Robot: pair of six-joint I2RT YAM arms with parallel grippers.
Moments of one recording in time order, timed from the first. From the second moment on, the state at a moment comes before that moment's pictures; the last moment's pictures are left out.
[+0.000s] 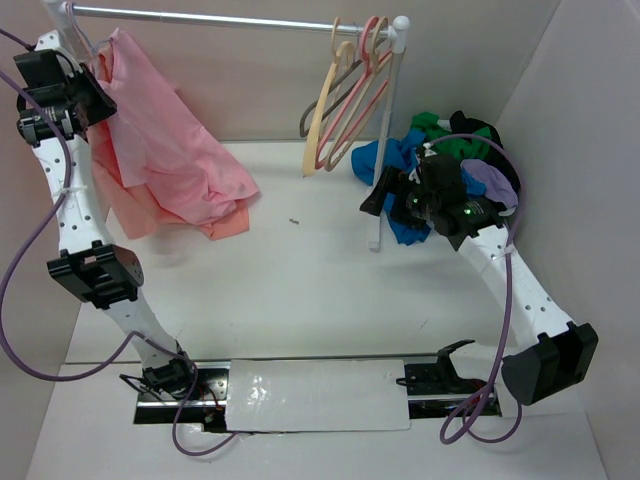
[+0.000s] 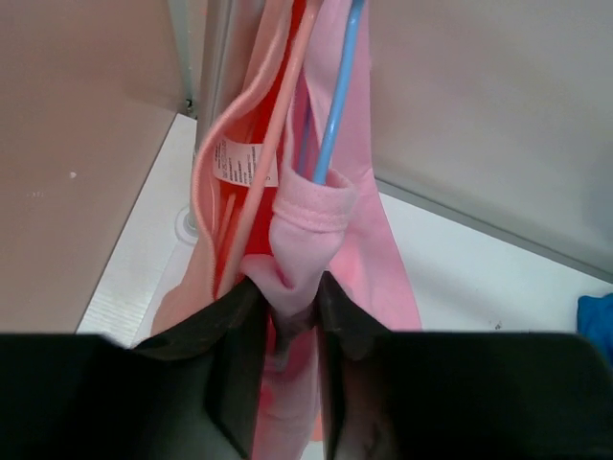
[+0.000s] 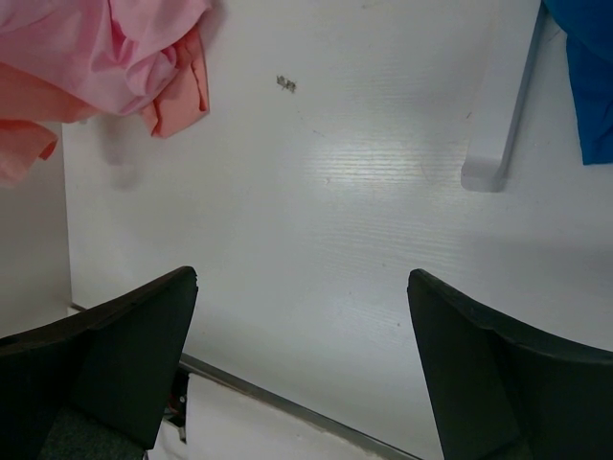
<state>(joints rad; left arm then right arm) 0.38 1.90 2.35 -0.83 0.15 -0.22 0.32 1.22 1.23 -0.64 -0.18 0.60</state>
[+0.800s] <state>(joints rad) 0.01 1.20 1.92 -0.81 0.21 -0.18 0.32 1.20 1.27 -0.79 0.13 0.57</state>
